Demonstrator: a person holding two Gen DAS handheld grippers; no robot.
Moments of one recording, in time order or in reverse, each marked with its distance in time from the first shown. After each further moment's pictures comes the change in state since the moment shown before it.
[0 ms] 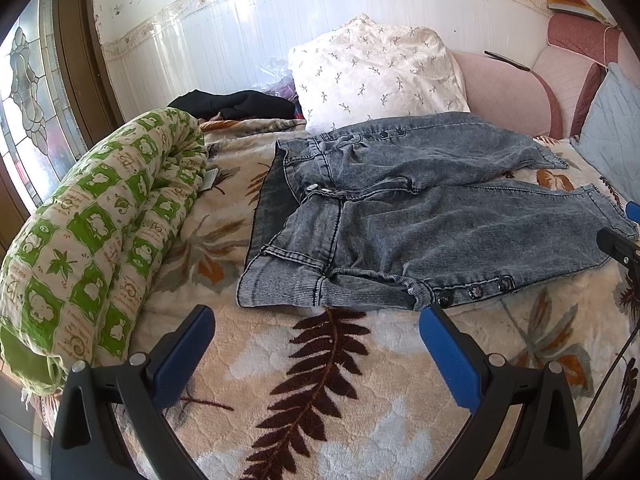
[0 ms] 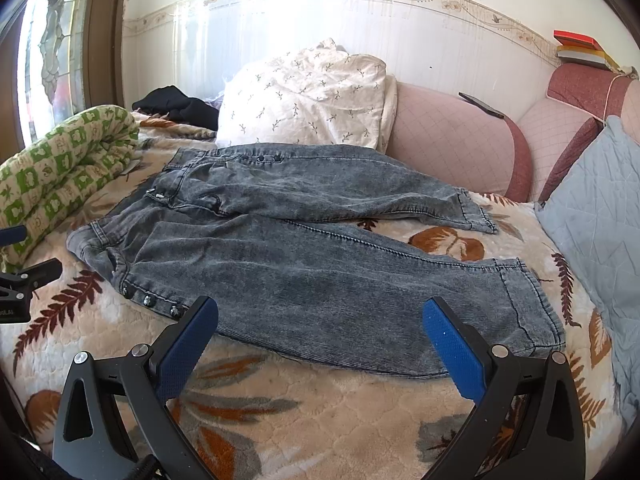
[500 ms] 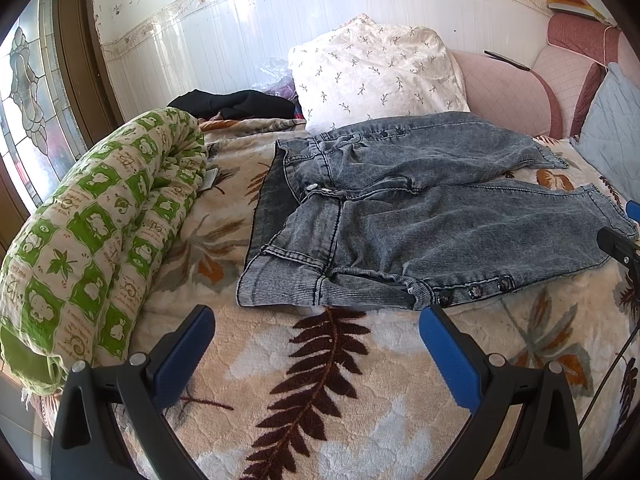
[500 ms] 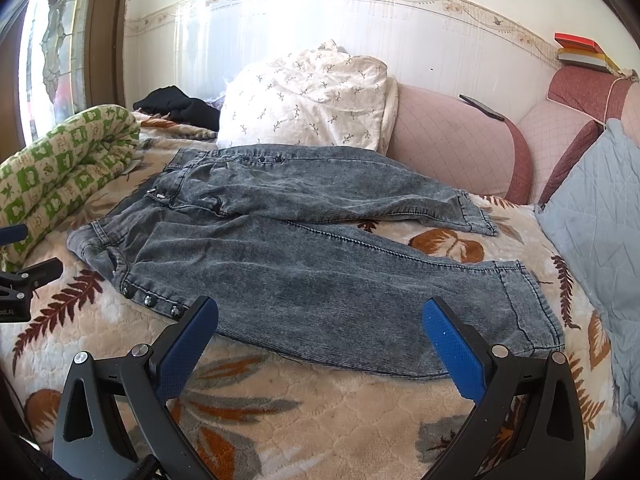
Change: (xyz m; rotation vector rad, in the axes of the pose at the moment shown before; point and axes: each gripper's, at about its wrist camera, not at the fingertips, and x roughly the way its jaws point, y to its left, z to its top) left arm 0.000 0.000 0.000 -0.001 -0.005 0.001; right arm -0.001 0.001 0.000 -0.002 -0.004 0.001
